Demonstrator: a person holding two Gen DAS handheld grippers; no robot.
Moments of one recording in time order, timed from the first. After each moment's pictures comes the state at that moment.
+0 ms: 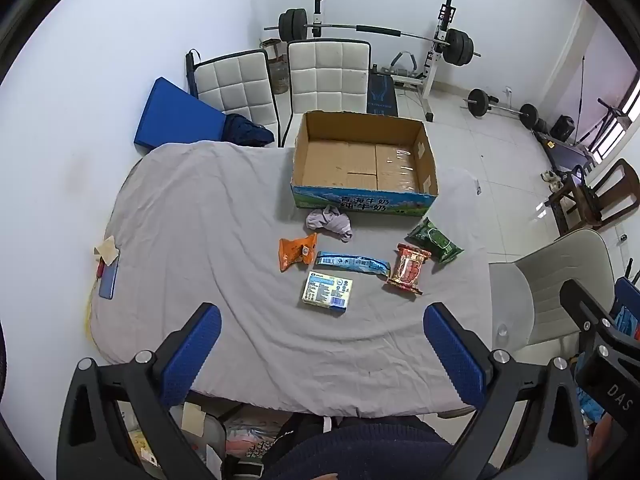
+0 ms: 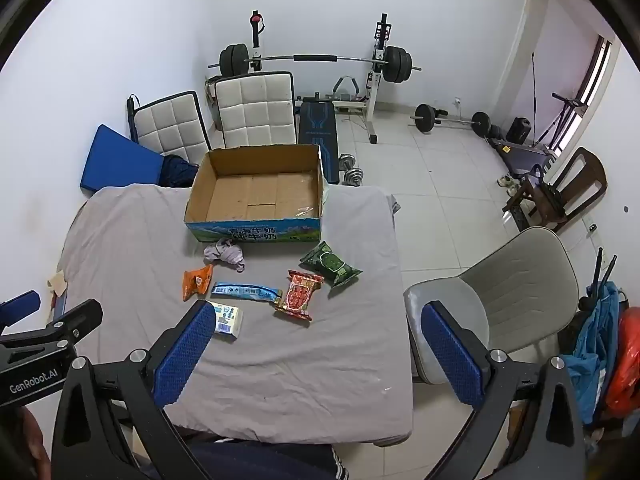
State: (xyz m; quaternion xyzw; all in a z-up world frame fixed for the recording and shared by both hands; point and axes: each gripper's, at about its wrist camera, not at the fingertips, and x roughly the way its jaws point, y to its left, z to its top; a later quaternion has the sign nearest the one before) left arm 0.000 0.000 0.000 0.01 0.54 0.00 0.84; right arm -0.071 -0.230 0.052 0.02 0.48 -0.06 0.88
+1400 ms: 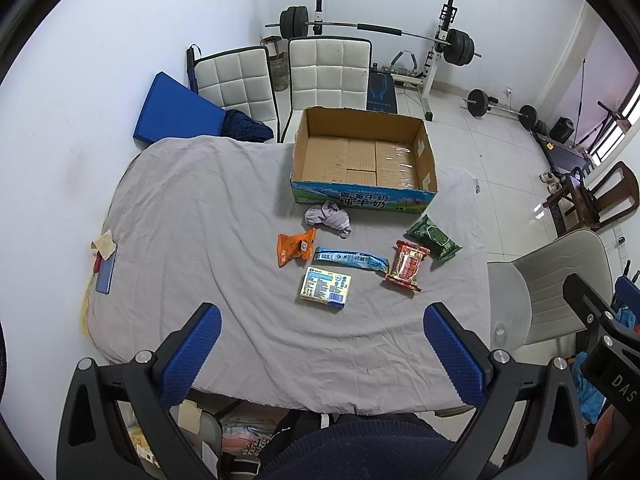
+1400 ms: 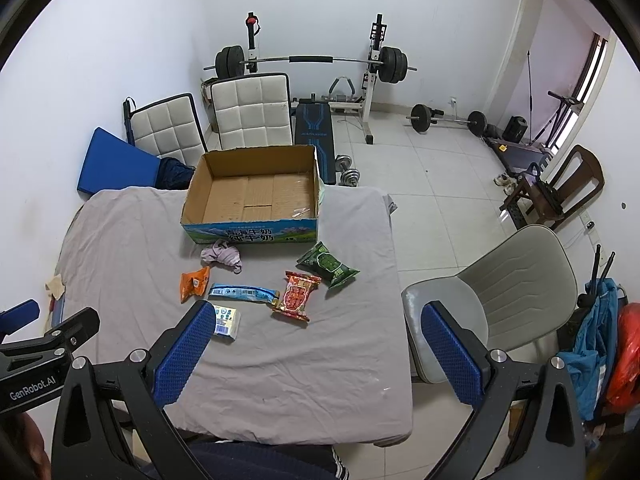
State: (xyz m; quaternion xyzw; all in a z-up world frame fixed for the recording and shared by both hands) left arm -0.006 0.001 -0.005 0.00 0.54 -0.01 0.84; right arm -0.075 -0.233 0.048 0.02 0.48 -0.07 0.88
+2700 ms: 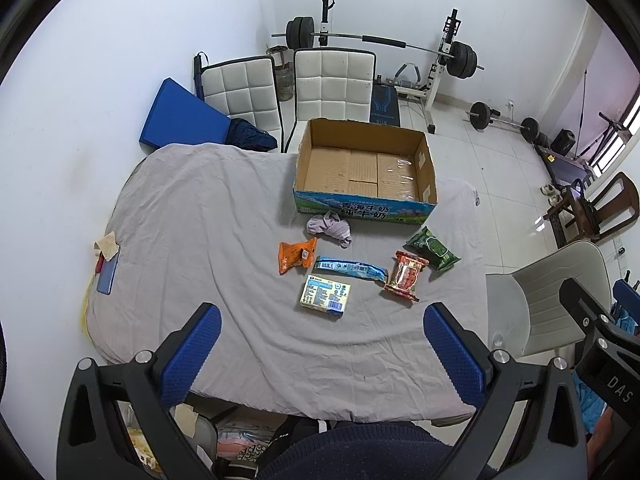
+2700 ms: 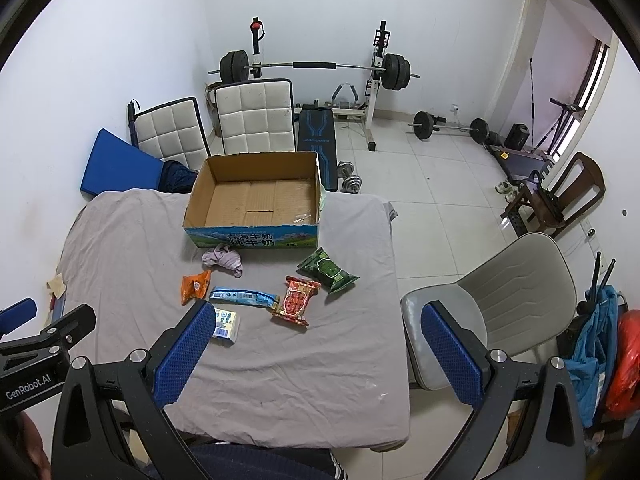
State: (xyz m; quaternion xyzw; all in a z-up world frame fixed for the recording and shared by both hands) left arm -0.012 0.002 0.003 -0.01 0.53 0.00 0.85; right arm -0.074 -0.230 0.059 0.01 0.47 -0.06 0.88
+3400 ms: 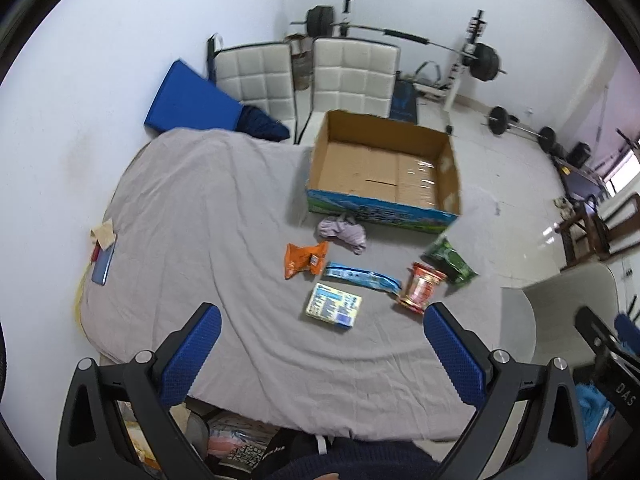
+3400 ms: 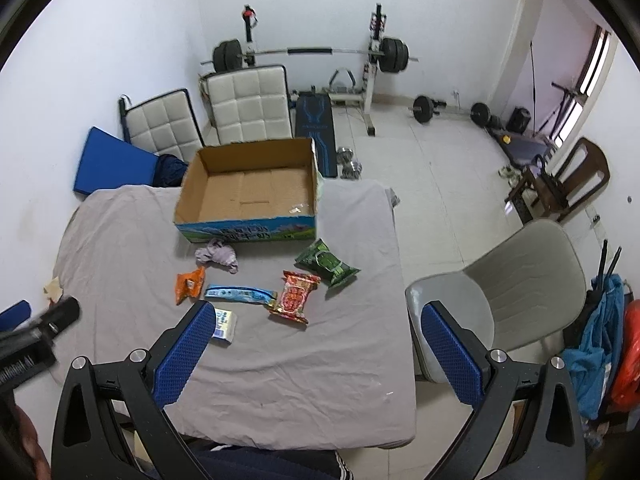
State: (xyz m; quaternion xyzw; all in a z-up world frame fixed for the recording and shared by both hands) left arm 0.039 0.023 -0.035 -0.03 0.54 0.03 0.84; right arm -0.038 -0.253 0.016 0.04 0.50 -0.07 0.86
